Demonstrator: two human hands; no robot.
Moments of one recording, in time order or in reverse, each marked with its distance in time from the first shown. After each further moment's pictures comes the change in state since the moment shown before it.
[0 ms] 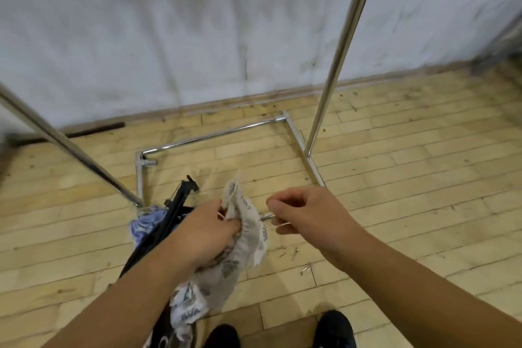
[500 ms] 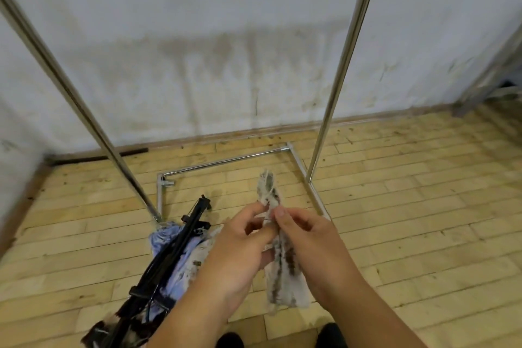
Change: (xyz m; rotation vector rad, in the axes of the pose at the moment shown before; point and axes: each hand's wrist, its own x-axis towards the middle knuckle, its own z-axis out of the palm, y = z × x) left_hand -0.113 0.030 0.027 -0.825 0.001 0.093; right_hand -0.103 -0.023 0.045 0.214 0.124 -0.149
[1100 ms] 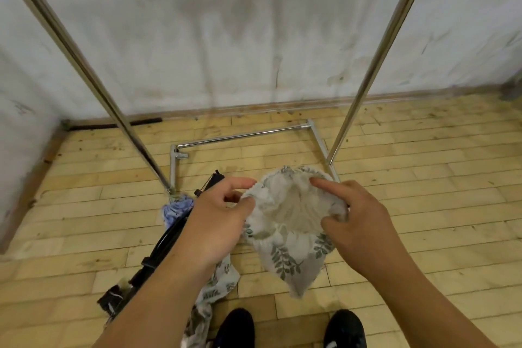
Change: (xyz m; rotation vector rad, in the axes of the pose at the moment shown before) left_hand 0.037 0.000 -0.063 0.401 0.189 0.149; right_hand 0.044 0.020 -0.029 -0.700 0.052 -0.235
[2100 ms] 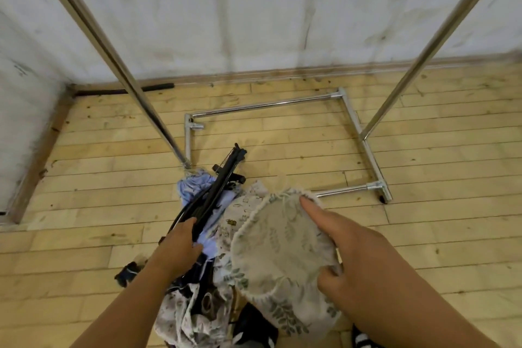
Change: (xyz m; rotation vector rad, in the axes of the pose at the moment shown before) left_hand 0.125 -0.302 -0.113 0.799 -0.133 -0.271; right_hand -0.004 -0.024 0.073 -0.271 -0.563 0.080
